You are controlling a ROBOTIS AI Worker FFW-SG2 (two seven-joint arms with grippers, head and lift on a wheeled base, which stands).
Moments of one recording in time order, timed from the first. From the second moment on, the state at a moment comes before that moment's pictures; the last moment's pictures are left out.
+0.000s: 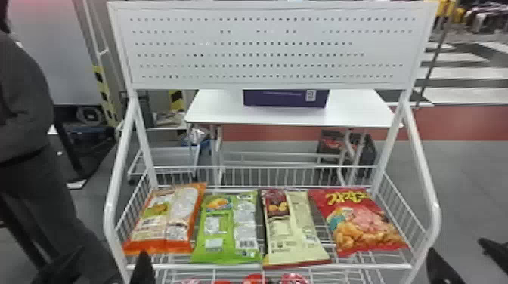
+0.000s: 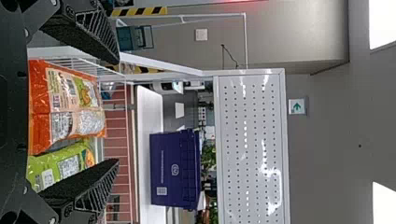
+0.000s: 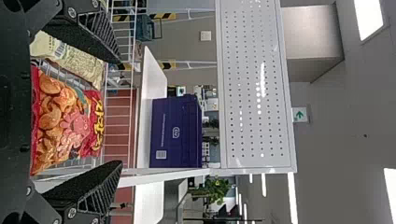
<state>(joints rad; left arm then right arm) 0.86 0.30 -0.05 -2.45 0.09 -0.03 0.27 0.81 -0.34 -0.23 -2.31 -0.43 -0.08 0.17</state>
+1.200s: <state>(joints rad) 0.91 0.29 -0.06 -2.47 0.06 -0.05 0.27 0.37 -0.33 0.05 -1.99 -0.39 0.16 0.13</state>
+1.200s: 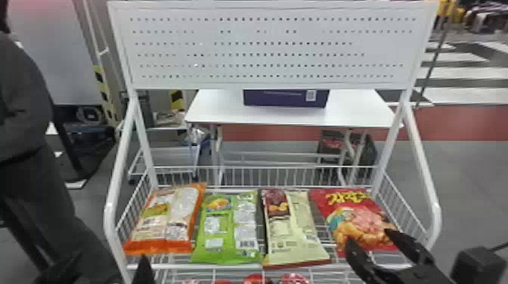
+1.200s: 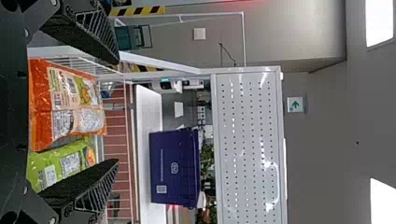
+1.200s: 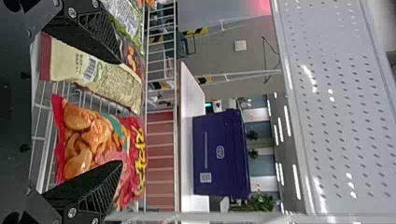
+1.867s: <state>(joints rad) 0.91 0.29 -0.07 -2.46 0.05 -0.05 0.27 -0.04 -0.28 0.26 -1.69 -0.38 0.53 0.20</state>
